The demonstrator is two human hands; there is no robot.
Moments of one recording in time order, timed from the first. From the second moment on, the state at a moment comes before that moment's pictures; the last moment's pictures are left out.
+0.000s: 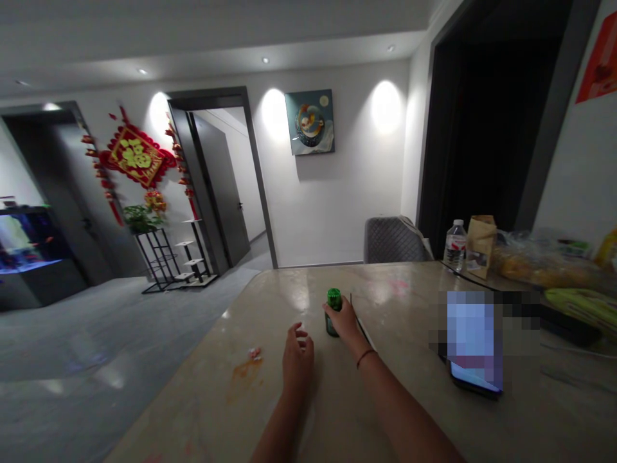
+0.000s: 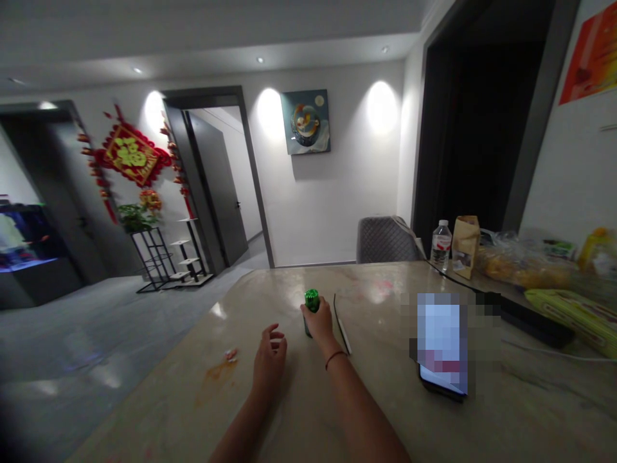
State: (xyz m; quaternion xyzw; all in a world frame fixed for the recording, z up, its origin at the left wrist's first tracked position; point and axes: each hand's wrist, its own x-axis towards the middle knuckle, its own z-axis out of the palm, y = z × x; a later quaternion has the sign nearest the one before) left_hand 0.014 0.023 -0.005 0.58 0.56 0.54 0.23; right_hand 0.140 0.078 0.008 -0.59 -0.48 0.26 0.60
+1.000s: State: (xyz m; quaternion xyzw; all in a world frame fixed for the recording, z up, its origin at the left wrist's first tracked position) left_hand 0.020 0.030 0.015 0.42 0.50 0.51 0.56; right_hand 0.163 0.051 0.056 -0.53 -0.55 0.36 0.53
